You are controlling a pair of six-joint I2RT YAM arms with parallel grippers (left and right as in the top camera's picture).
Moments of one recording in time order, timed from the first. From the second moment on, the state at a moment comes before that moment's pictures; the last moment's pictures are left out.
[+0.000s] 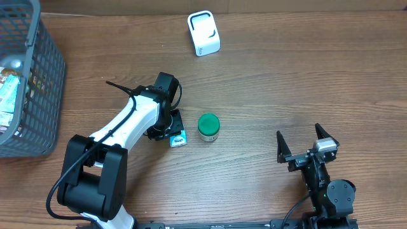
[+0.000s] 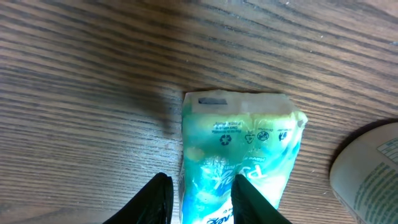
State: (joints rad) left arm -0.32 1.80 1.14 -0.87 0.09 -0.58; right arm 0.08 0.01 0.02 -0.03 -0.11 -0.01
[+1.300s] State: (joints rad) left arm -0.47 1.80 1.29 -1.05 -0.65 -0.43; right arm 0.08 0.01 0.02 -0.03 -0.11 -0.01
